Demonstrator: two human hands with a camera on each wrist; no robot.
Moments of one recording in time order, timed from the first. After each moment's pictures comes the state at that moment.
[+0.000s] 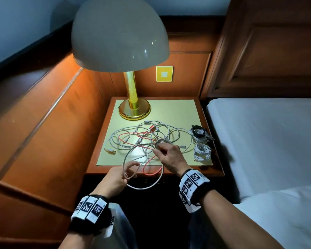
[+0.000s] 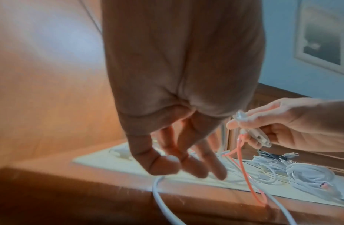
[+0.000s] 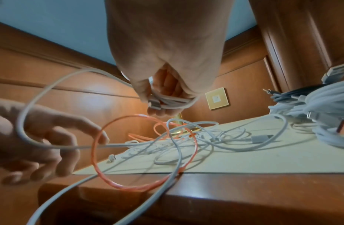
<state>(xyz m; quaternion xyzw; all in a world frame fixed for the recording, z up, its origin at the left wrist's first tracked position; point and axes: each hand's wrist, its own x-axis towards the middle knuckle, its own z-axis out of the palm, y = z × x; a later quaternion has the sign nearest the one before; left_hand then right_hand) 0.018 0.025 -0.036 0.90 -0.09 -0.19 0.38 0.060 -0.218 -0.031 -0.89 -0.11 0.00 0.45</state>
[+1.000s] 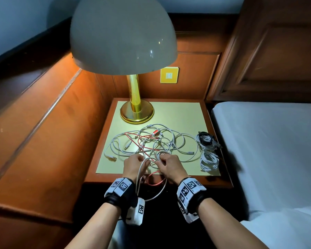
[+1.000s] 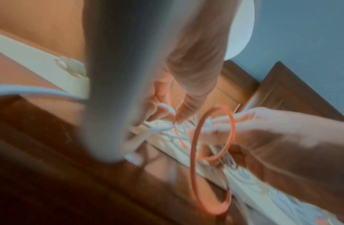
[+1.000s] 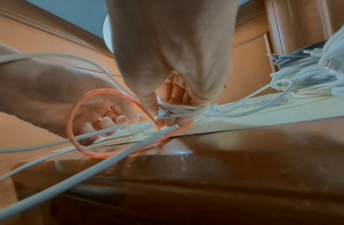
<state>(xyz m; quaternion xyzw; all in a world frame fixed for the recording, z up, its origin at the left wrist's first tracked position) 0.095 -0.039 -0.056 0.91 0.09 -0.09 0.38 0.095 -0.205 -0.079 -0.91 -0.06 0.05 0.40</state>
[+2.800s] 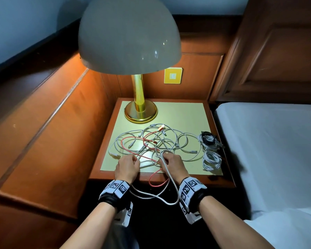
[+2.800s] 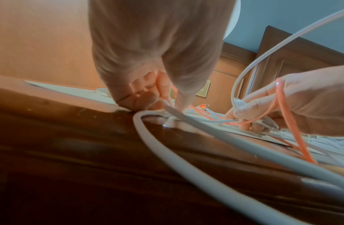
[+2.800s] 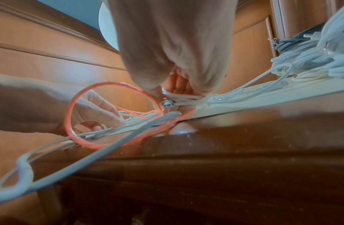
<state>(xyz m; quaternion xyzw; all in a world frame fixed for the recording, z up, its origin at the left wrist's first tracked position) 0.085 -0.009 -0.064 0.95 0.12 -0.04 0.28 0.092 -0.200 -0.081 -0.91 -0.06 0.04 0.40</state>
